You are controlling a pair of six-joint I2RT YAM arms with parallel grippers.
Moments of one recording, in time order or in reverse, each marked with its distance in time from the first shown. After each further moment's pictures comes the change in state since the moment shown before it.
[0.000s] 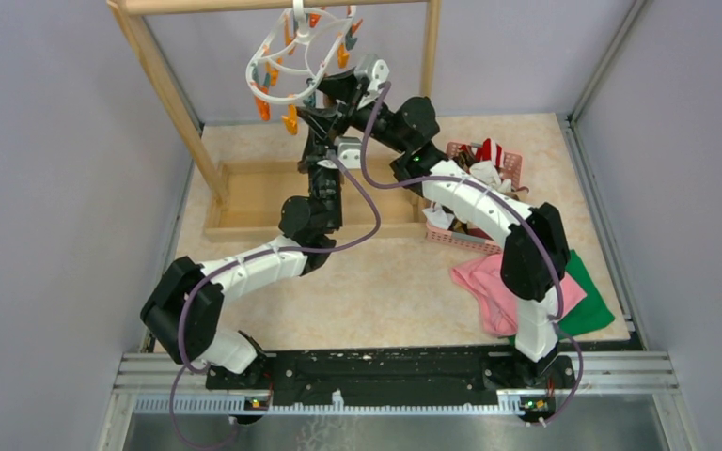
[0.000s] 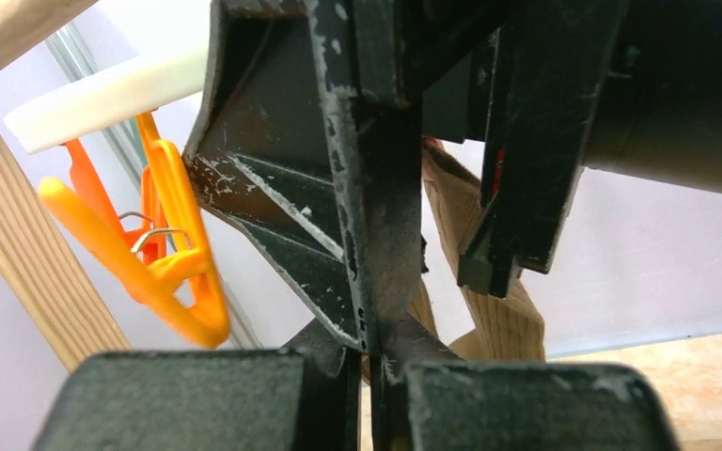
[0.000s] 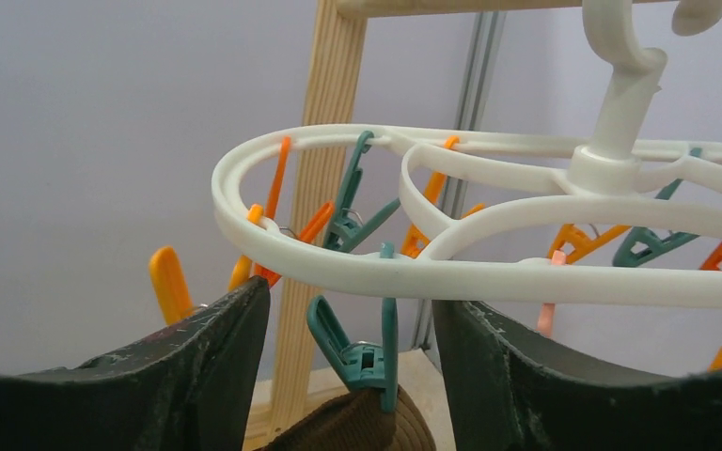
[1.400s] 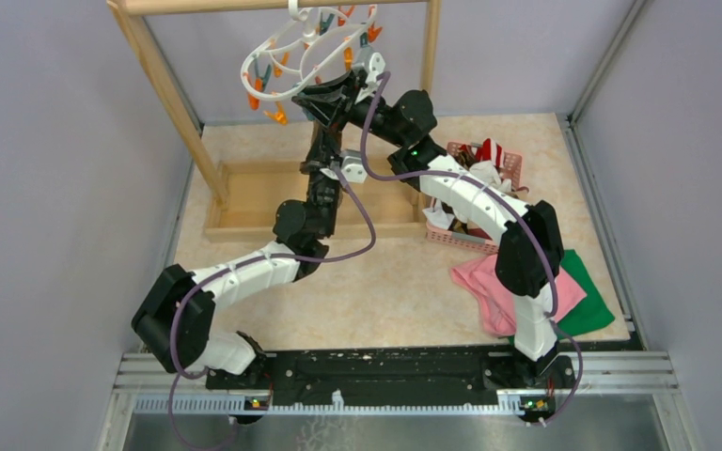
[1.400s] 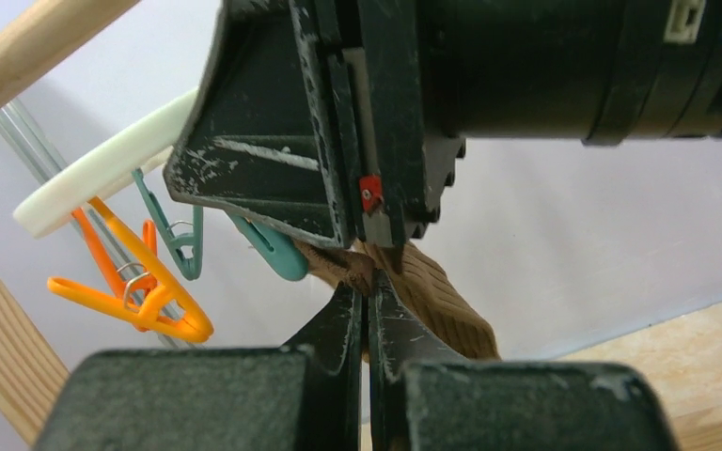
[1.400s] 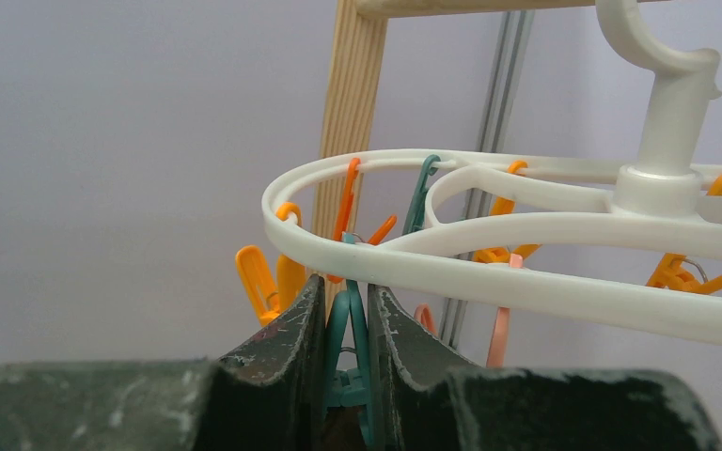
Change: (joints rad) left arm 0.019 -0.061 -0.072 -0.063 0.192 -0.021; right arm -0.010 0.031 0.068 -0.032 -0.052 0.055
